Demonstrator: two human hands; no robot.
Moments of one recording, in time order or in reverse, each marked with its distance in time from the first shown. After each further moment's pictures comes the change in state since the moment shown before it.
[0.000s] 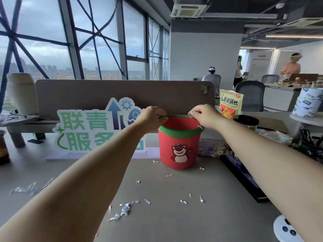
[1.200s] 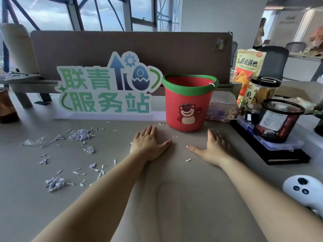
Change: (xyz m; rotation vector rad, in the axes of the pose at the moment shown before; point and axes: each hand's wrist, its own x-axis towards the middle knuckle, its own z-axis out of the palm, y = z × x) left_hand -0.145 -0.079 0.118 0.389 -0.310 -0.268; right_hand -0.139 0.086 0.138 -0.261 -0.225 0.318
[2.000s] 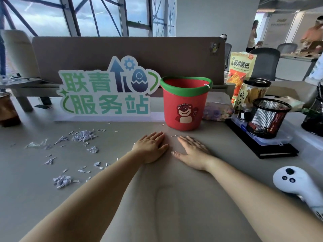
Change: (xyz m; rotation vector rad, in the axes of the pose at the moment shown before) left_hand -0.018 -0.002 -0.011 0.080 -0.188 0.242; right_hand -0.030 -0.043 0.010 -0.080 -0.209 -0.325
